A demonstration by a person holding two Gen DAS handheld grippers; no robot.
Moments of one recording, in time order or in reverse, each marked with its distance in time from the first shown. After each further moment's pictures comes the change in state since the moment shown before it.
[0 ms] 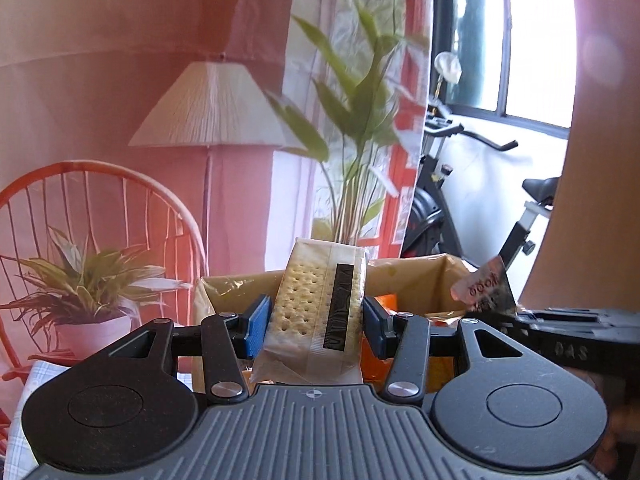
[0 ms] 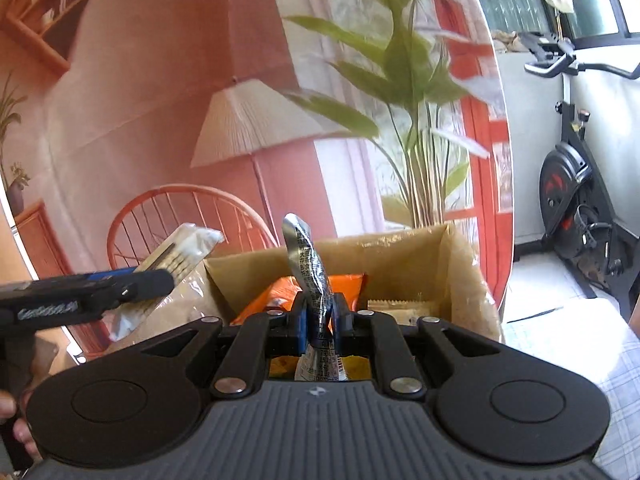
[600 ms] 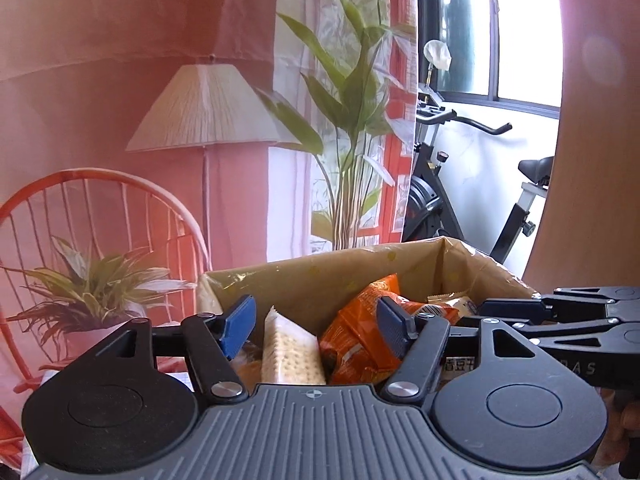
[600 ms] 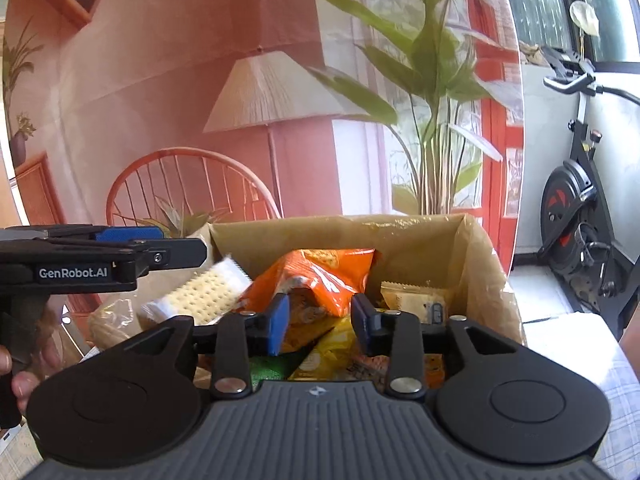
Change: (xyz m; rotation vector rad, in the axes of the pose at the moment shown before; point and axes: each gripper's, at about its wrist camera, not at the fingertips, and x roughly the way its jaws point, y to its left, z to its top) left arm -0.020 -0.002 -0.010 0.067 -0.004 0.006; right arm -0.003 0.023 -0.016 -0.121 0.021 -0.025
